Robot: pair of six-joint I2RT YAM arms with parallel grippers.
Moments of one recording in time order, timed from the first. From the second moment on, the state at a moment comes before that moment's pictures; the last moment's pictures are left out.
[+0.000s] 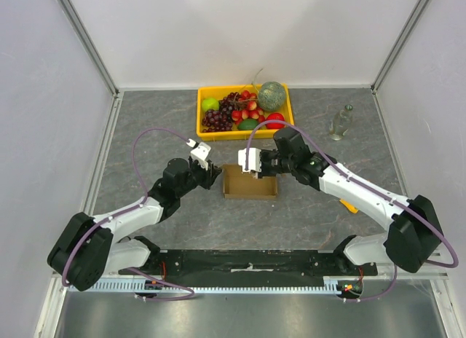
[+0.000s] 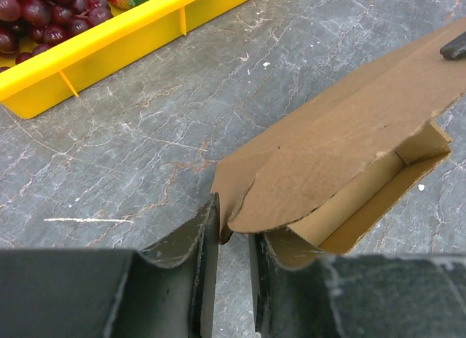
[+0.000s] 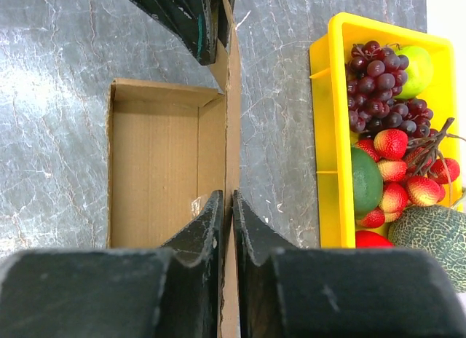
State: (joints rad) left arm -0.56 1.19 0.41 0.47 0.15 -0.06; right arm 0.69 1.34 0.98 -0.27 -0.43 -0.88
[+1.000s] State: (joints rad) left arm -0.56 1.25 0.46 0.46 0.16 -0.06; right arm 0.53 0.88 0.50 0.22 -0.10 -0.05
